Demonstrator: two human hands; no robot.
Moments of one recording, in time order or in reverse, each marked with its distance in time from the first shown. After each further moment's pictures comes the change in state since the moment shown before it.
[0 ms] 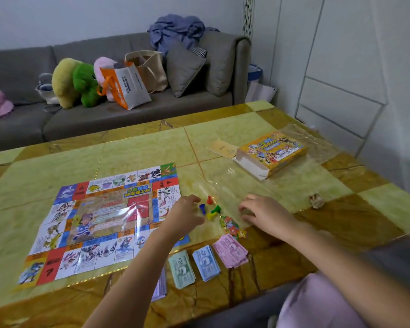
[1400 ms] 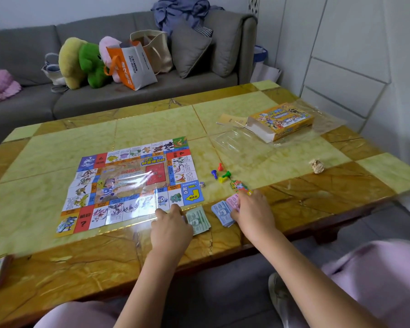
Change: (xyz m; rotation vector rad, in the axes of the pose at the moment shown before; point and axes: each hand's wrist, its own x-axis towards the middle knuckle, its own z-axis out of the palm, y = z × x) left_hand -0.138 -0.027 0.006 0.186 0.089 -0.355; right_hand -0.060 -0.116 0.042 0.065 0.147 0.467
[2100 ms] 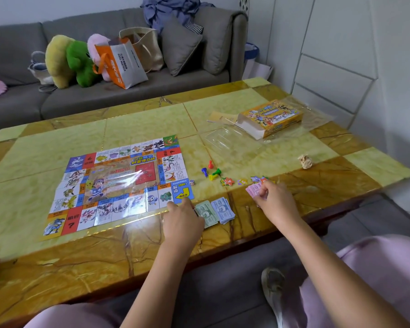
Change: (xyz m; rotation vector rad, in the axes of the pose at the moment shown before) left_hand 0.003 0.037 0.019 -0.023 -0.020 0.082; right_hand 0.023 0.081 -0.006 0.224 0.118 0.122
